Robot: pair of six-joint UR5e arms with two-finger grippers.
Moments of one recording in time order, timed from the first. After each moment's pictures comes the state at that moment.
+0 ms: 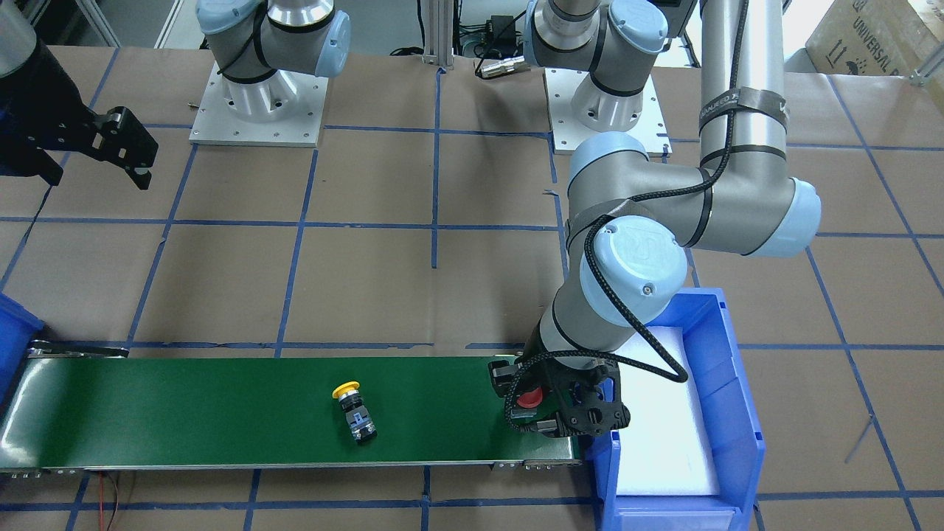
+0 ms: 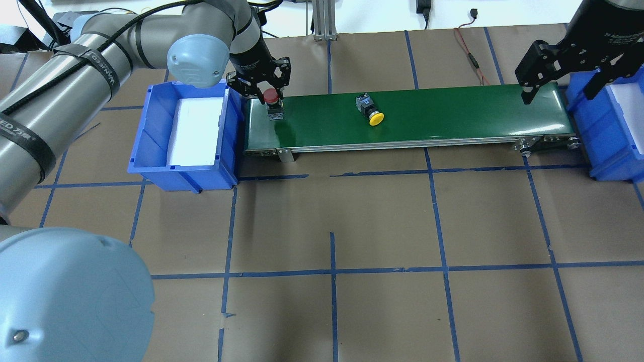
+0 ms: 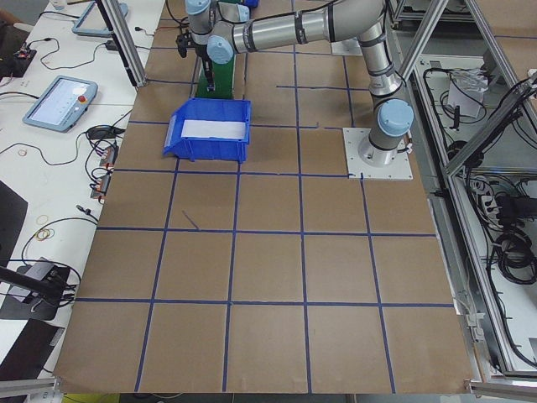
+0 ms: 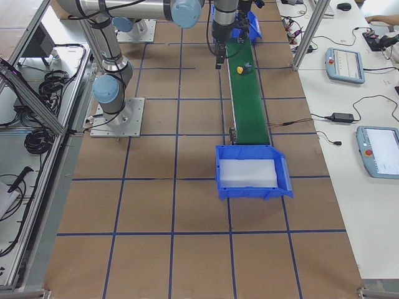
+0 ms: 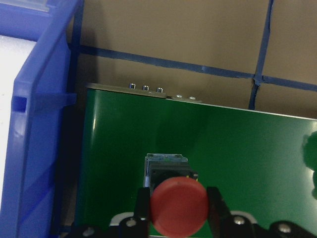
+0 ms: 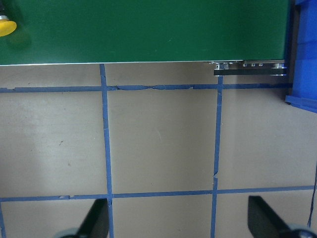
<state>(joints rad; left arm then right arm) -1.70 -2.10 -1.35 -1.21 1.45 -0.29 1.38 -1.55 1.49 -1.47 -1.63 -0.19</state>
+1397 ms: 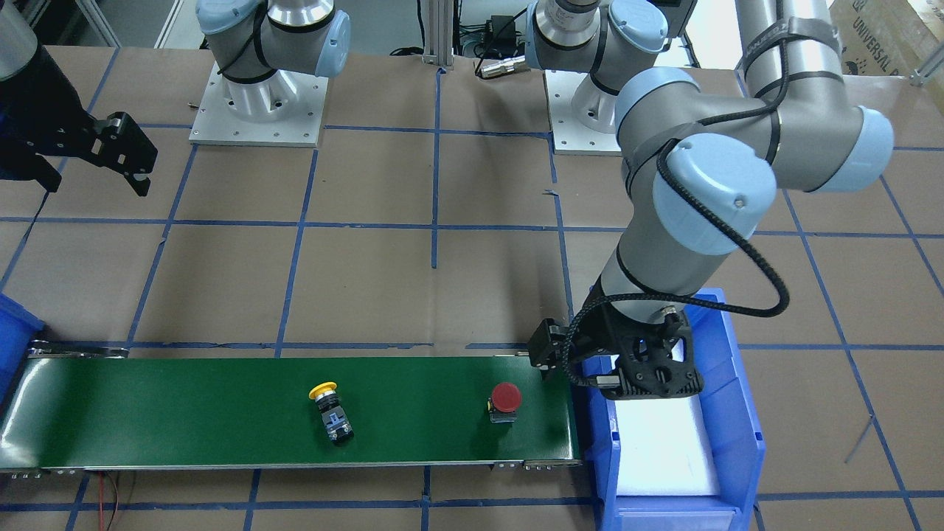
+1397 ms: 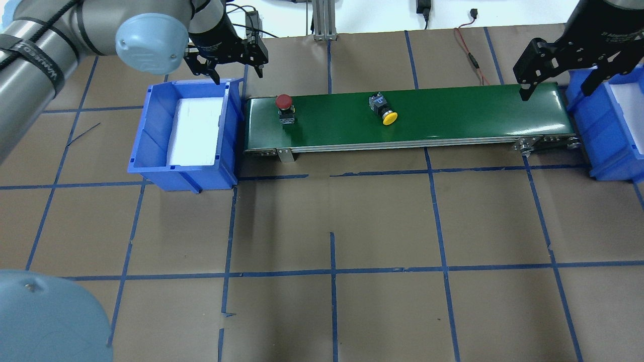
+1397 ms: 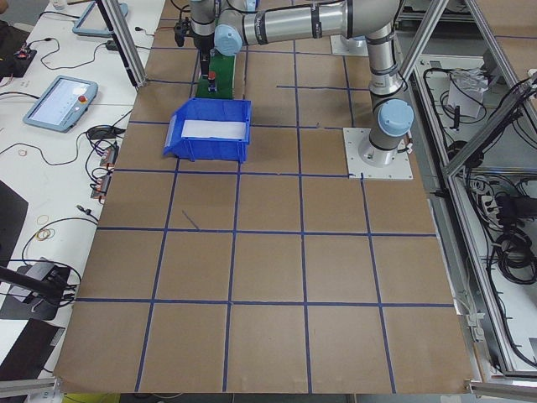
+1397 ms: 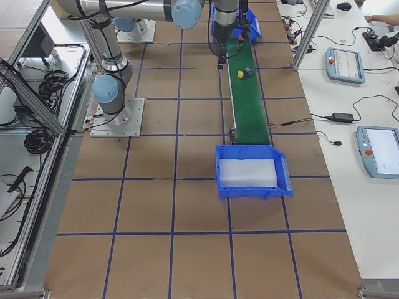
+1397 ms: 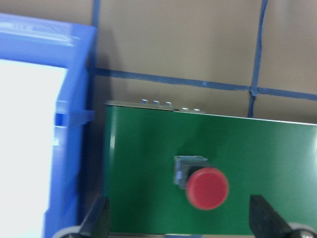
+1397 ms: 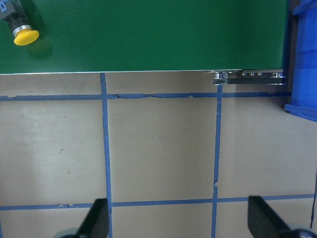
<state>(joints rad) -1.62 -1.95 -1.37 -1.28 1.50 -0.10 1.38 -1.55 1.49 -1.51 -1.63 -0.19</state>
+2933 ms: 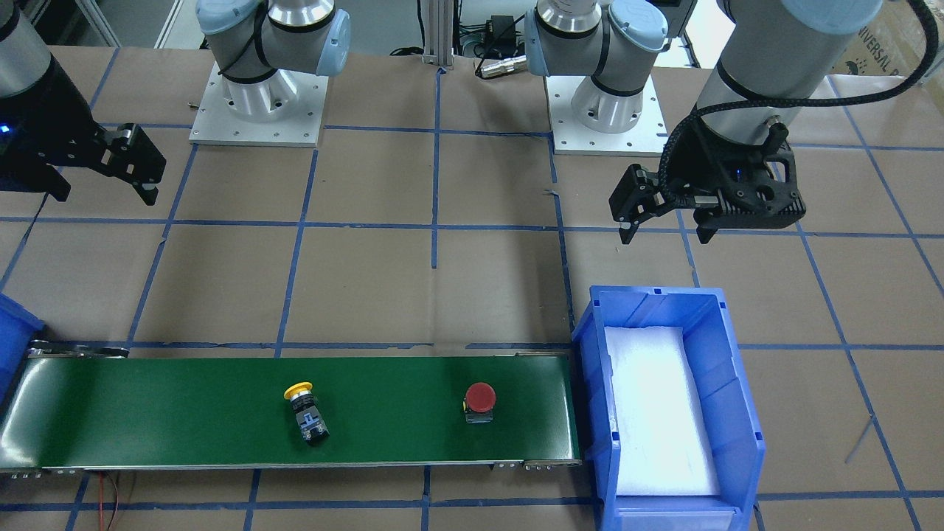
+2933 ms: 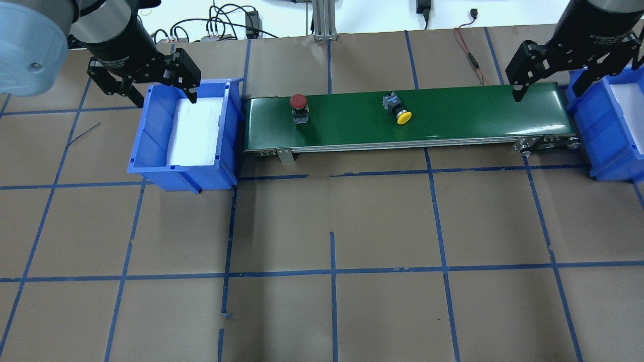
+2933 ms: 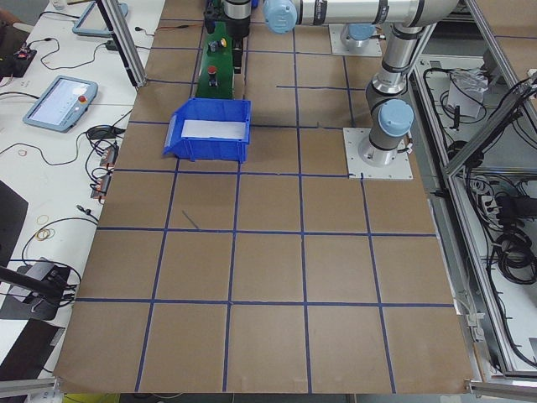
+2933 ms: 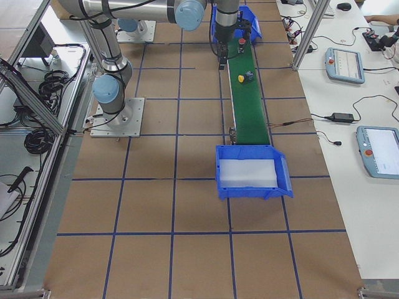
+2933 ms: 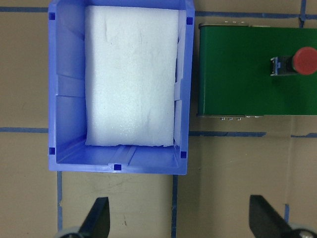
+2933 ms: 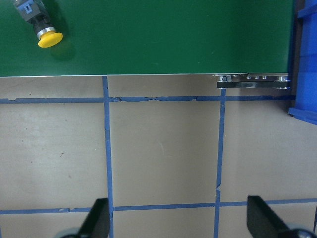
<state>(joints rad) -1.53 -1.65 -1.53 -1.48 1.56 0.02 1.39 -1.54 1.50 -1.52 -1.63 -0.18</state>
